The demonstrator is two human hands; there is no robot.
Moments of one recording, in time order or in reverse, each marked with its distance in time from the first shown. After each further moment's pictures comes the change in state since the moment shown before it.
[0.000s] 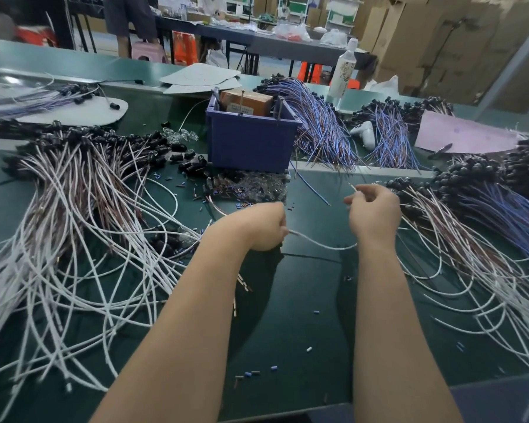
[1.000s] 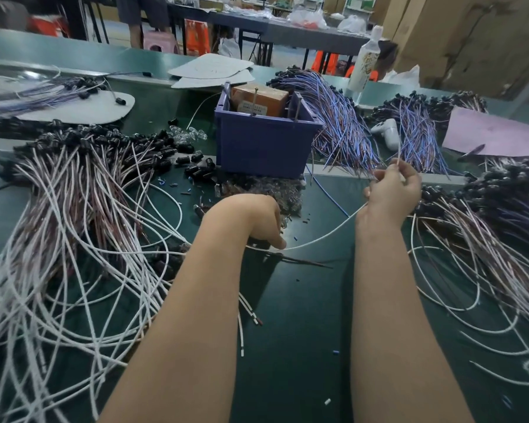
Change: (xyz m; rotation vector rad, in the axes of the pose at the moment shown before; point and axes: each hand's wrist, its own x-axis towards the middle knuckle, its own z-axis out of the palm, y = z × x) left_hand 0.032 -0.028 -0.032 0.036 -0.112 -0.188; right_hand 0.046 -0.025 0.048 0.800 0.242 0.244
